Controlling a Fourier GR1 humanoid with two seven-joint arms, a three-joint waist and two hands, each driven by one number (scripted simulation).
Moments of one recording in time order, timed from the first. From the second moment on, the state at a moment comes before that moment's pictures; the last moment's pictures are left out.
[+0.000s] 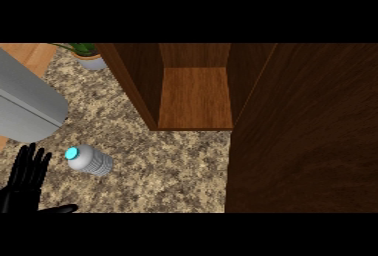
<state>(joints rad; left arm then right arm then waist) 0.22 0.14 0.30 -1.48 0.29 -0.23 -0.24 0.63 -0.04 0.22 -2.24 -0.22 0.23 -0.14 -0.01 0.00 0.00</state>
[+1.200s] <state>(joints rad) -0.21 0.25 0.38 -0.52 0.25 -0.38 -0.62 0.64 -0.07 0.21 -2.23 -0.24 0.24 -0.17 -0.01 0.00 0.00</state>
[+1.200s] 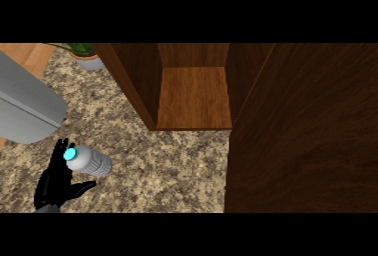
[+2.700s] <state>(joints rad) -0.38 0.24 0.38 -0.28 0.26 -0.51 -0.70 0.62 -0.07 0.25 -2.18 -0.23 0.23 -0.18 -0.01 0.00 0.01</state>
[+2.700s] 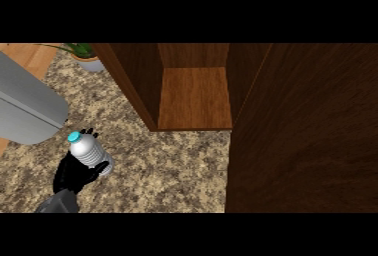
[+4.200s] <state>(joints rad) -0.34 0.16 0.33 -0.43 0.33 -0.56 -0.61 0.62 -0.08 0.26 -2.17 -0.23 0.21 -0.19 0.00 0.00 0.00</state>
